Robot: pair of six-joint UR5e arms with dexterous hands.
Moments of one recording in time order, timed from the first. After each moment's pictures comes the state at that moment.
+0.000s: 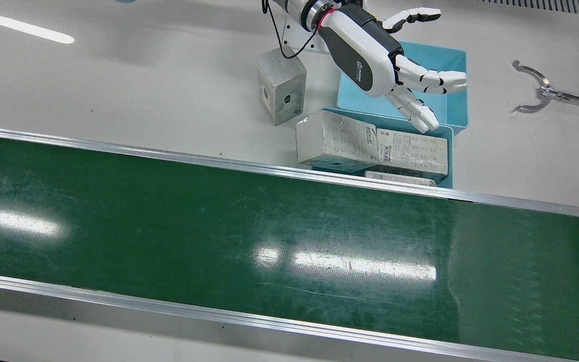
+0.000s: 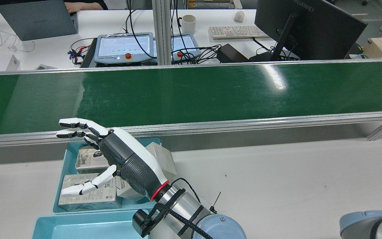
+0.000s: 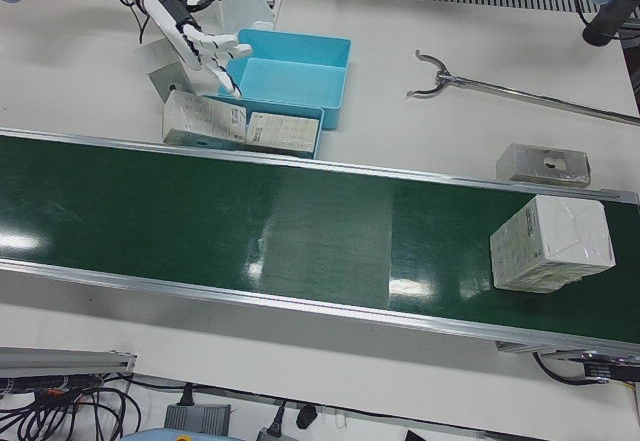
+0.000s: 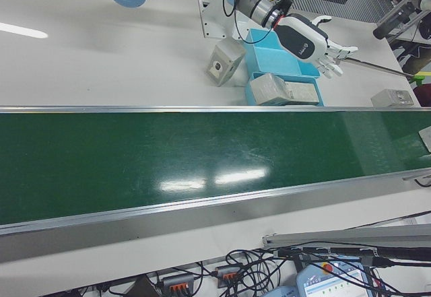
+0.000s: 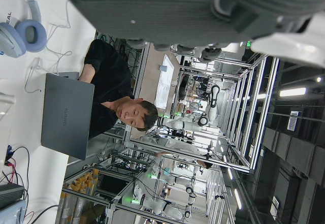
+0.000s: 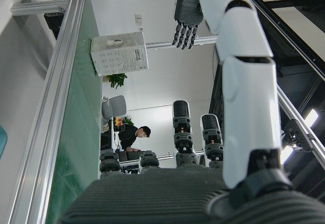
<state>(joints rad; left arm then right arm) -1.83 -1.83 -1.72 0.52 1.93 -0.16 0.23 -0.73 1.89 -3.51 -0.92 -0.53</state>
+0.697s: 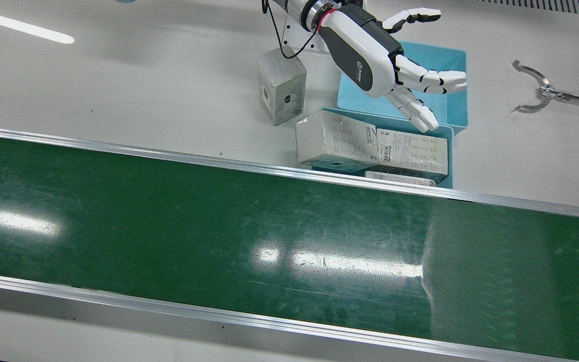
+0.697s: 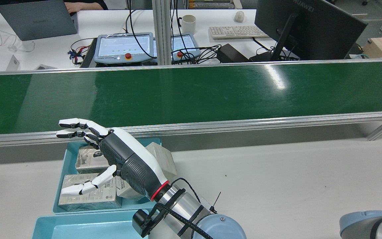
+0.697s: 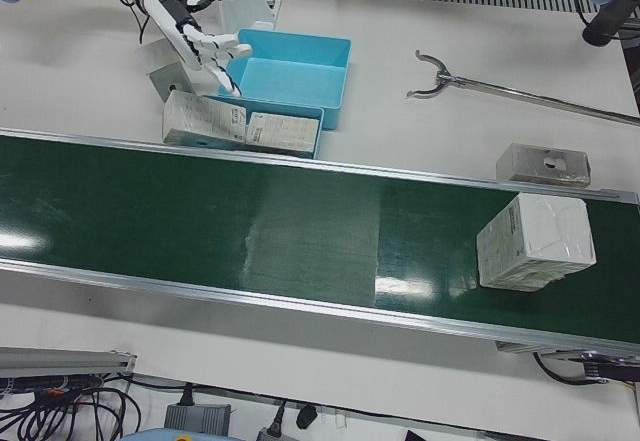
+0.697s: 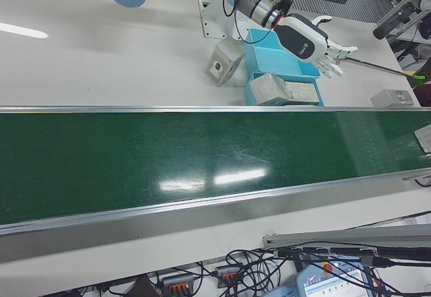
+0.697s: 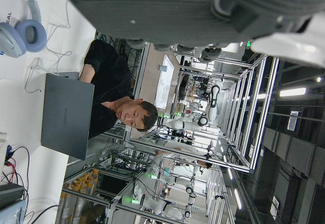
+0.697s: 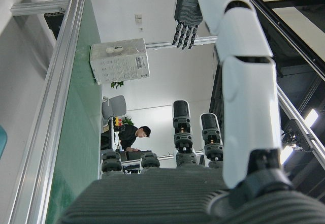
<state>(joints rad) -1.83 -1.83 -1.72 0.52 1.93 -0.16 0.23 -0.73 1.89 -3.51 -0.92 -0.53</state>
